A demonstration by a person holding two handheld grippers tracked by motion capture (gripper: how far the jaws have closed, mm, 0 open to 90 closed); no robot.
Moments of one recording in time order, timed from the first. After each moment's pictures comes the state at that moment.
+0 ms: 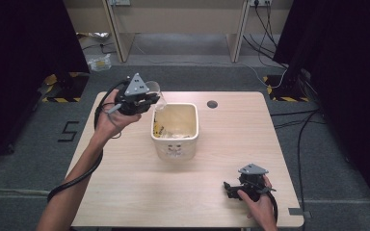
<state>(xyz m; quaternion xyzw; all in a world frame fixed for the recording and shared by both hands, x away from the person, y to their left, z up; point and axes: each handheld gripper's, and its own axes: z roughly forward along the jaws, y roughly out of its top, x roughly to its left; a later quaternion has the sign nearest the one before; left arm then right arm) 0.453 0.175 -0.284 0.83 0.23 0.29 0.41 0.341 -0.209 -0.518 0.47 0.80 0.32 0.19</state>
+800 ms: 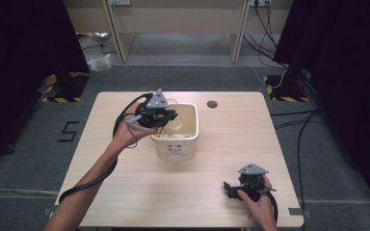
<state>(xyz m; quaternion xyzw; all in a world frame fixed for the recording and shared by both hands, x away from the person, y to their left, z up) 0.451 0.132 -0.323 0.87 0.20 0.21 0.40 0.341 -0.209 -0.518 0.46 0.80 0.32 0.19</state>
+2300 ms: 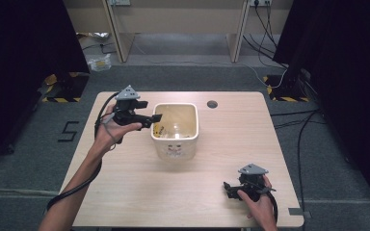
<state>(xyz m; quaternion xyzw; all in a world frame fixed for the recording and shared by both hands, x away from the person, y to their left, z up) 0.458 0.202 -0.330 0.80 0.33 0.17 0.47 0.341 -0.209 -0.518 0.46 0.80 0.32 0.19</state>
